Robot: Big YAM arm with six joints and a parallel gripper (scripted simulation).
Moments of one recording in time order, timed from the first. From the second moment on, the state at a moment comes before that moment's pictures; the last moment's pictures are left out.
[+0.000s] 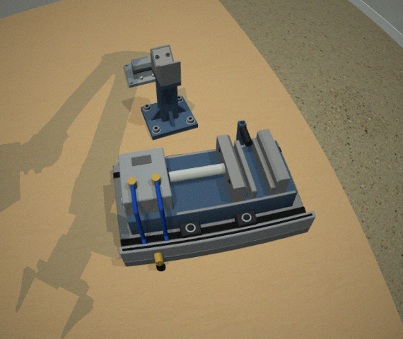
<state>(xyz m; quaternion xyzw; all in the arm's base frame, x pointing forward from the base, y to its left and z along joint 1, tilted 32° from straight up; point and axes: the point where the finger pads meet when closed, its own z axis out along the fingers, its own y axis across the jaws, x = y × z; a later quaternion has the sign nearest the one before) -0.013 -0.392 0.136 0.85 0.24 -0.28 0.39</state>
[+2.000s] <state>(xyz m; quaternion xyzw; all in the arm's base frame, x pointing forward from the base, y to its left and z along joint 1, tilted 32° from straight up) 0.382 -0.307 0.332 0.45 0.65 -0.12 0.60</state>
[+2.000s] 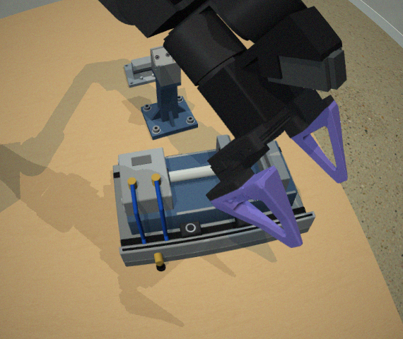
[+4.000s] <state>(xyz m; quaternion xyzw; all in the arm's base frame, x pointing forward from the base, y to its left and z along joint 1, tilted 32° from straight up) 0.327 0.243 0.308 -0.62 0.72 -0.15 0.29</state>
